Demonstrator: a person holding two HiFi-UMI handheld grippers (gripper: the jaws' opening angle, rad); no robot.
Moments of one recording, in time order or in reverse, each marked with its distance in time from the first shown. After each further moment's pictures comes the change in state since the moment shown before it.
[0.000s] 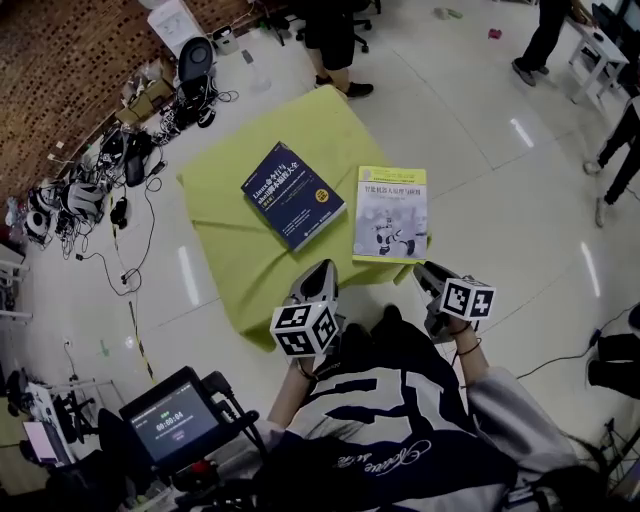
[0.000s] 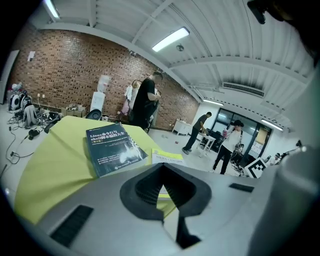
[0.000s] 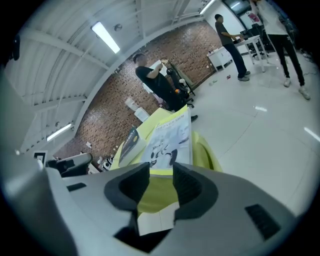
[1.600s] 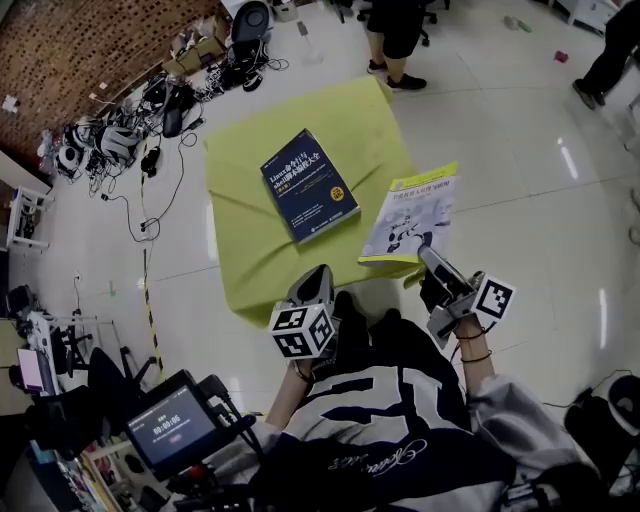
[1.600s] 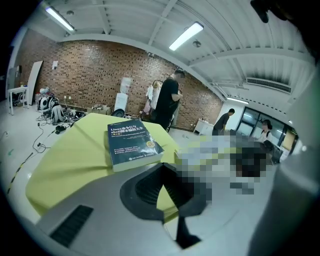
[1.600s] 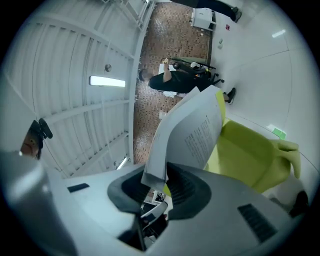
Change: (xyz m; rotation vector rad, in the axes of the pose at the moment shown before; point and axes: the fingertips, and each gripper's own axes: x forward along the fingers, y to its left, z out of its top) left arm 0.016 0.018 -0.017 -0.095 -0.002 0.264; right arm 0.001 0.081 0.118 0.332 -0.038 0.670
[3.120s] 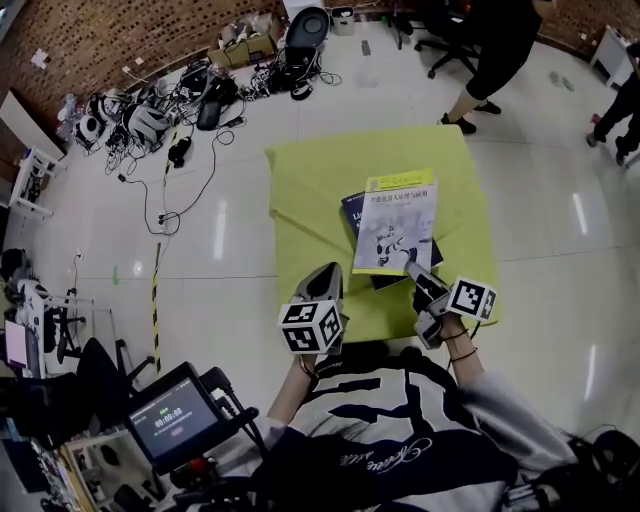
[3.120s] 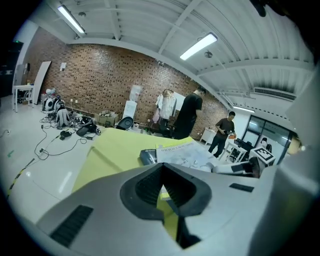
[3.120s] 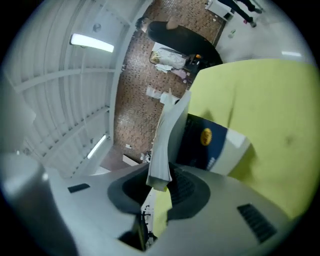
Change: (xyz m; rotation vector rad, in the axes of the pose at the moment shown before) left arm 0.013 0.197 0.101 -0.036 -0.088 0.034; right arm 0.240 -0.048 -0.100 -0.036 0.220 -0.224
